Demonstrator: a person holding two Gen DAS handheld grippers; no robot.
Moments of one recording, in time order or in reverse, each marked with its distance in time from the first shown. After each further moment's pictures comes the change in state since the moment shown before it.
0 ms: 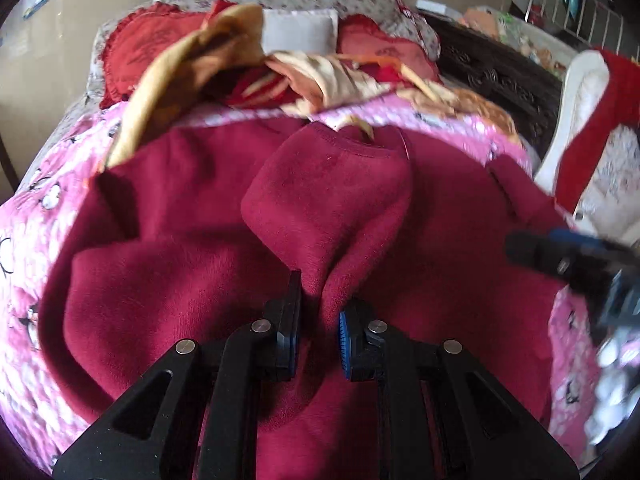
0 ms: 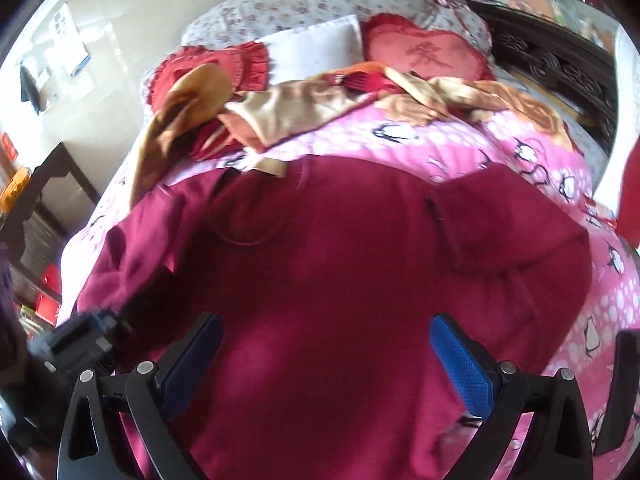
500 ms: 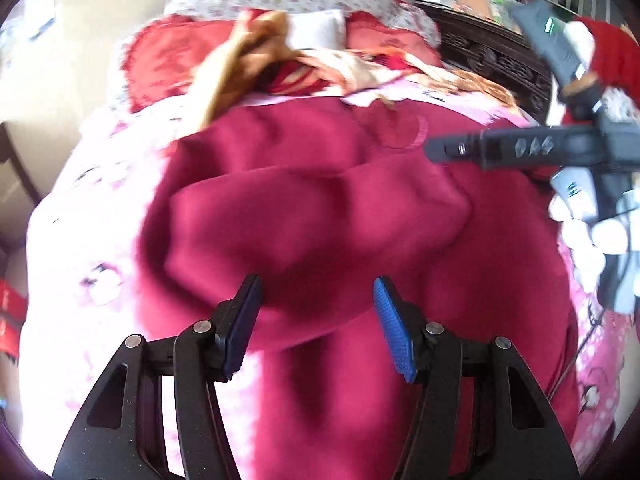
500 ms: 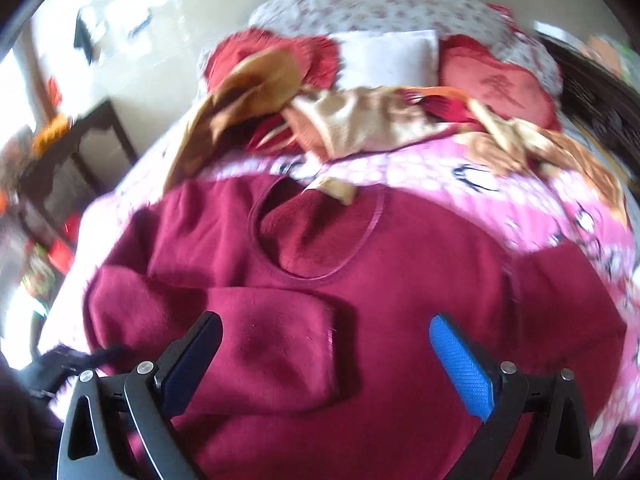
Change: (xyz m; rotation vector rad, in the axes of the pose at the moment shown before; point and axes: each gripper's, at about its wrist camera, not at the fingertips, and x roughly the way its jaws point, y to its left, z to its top) left arm -0.060 0.037 -0.050 0.048 -0.015 0.094; right arm 0.038 0.045 0.028 -0.255 0.003 0.090
